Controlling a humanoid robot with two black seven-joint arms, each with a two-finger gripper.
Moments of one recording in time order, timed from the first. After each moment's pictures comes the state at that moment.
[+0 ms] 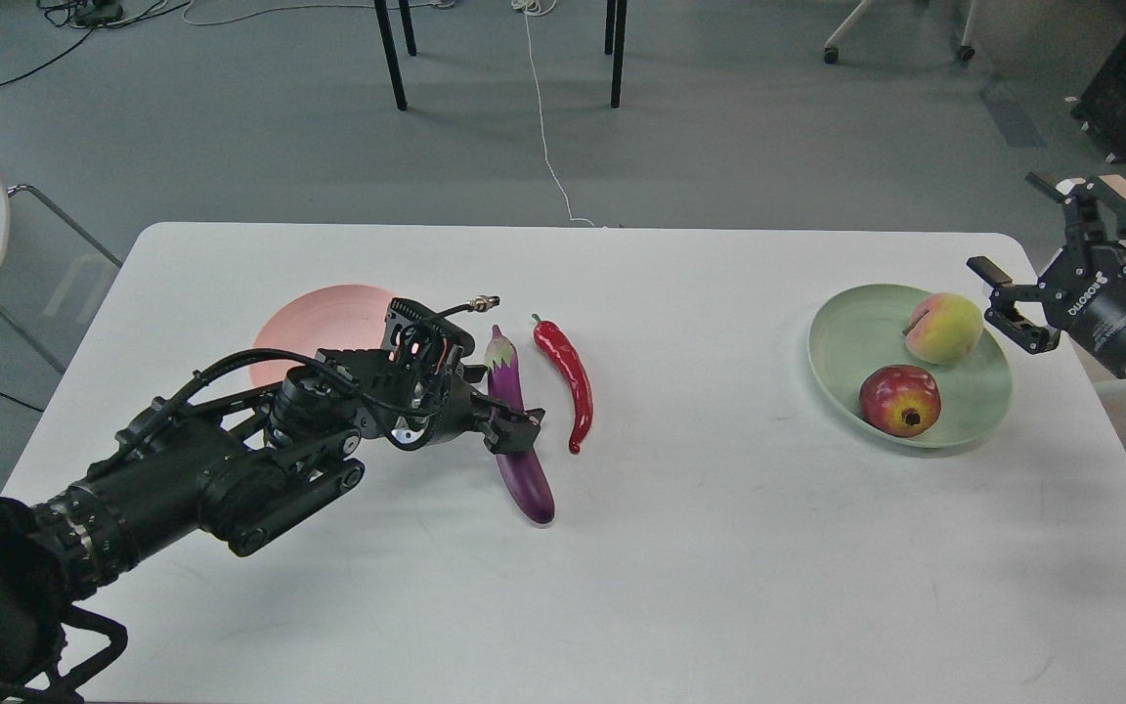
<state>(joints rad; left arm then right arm) -0.78 0.18 -0.41 -0.89 2.06 -0.35 -0.11 0.73 -0.87 0.25 0.96 0.04 0.49 0.49</state>
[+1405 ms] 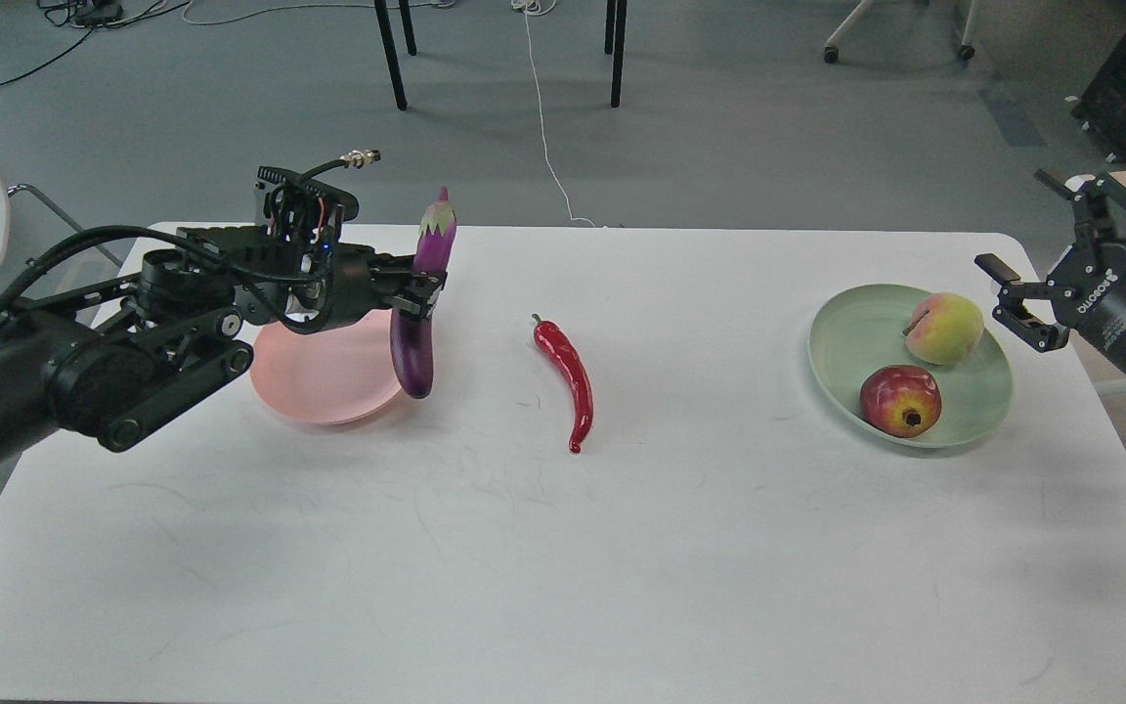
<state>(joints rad) -0.96 0.50 -0.36 -0.99 1.80 -0.40 -0.12 0.73 -0.90 0.25 0.99 0.04 0.49 0.49</state>
